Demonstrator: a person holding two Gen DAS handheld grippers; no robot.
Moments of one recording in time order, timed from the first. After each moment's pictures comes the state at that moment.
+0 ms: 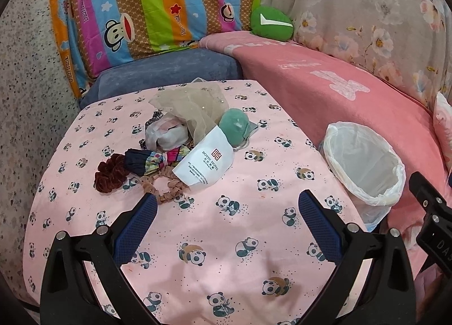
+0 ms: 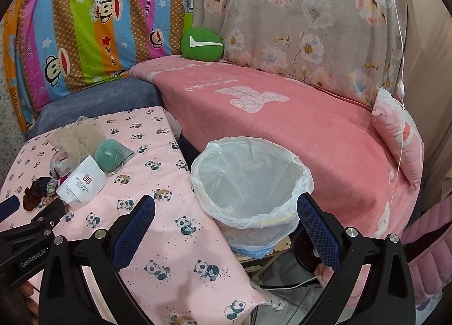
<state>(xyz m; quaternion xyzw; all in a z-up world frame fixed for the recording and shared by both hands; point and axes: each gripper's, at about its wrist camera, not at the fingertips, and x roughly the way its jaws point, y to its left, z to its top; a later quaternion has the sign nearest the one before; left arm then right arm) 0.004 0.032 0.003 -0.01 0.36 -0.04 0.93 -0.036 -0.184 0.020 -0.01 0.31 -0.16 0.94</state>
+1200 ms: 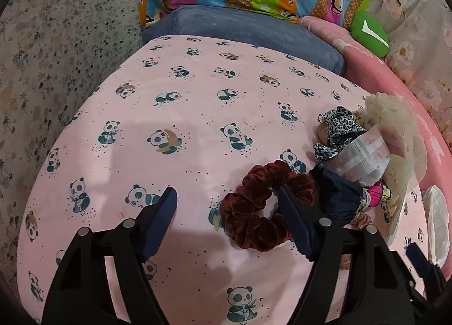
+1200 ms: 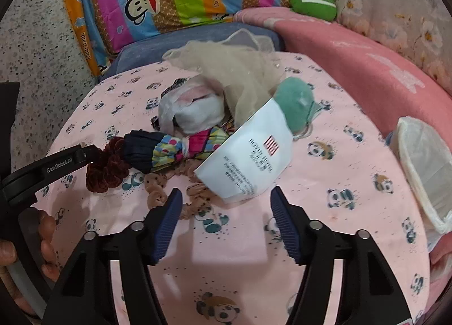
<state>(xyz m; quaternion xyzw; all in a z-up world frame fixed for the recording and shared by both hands) 0.120 0.265 -0.093 -0.14 0.44 0.08 0.88 0.092 0.034 -0.088 0.00 0.43 0.06 0.90</state>
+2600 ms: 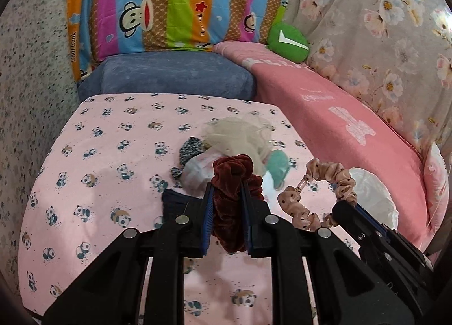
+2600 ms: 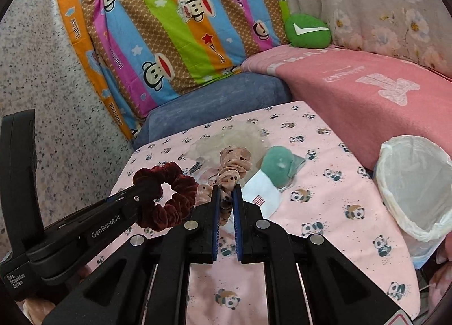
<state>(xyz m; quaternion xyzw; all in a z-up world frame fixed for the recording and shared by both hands) 0.074 0.137 0.029 -0.10 0.36 -0.07 0.93 0.042 -0.041 0.018 0.12 0.31 0.10 0.94</state>
